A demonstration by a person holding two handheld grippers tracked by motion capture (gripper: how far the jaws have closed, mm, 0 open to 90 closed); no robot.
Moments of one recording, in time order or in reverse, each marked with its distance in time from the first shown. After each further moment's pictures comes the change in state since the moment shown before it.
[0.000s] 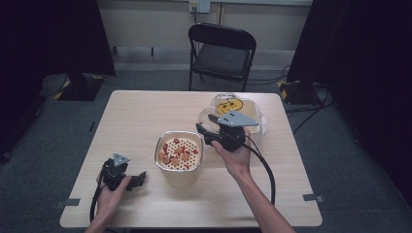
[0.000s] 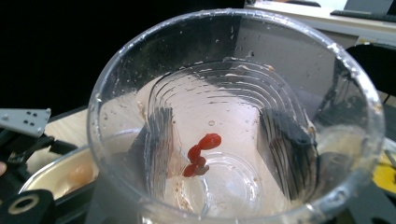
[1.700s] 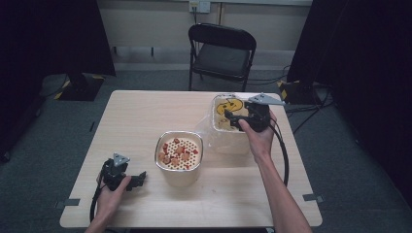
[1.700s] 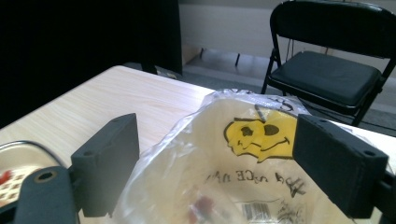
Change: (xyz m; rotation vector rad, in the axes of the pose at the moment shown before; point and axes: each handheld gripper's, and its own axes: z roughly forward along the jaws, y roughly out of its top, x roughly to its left) left arm 0.000 0.000 0.000 0.000 -0.001 0.000; right arm -0.098 -0.010 -0.005 0.079 -0.176 0.182
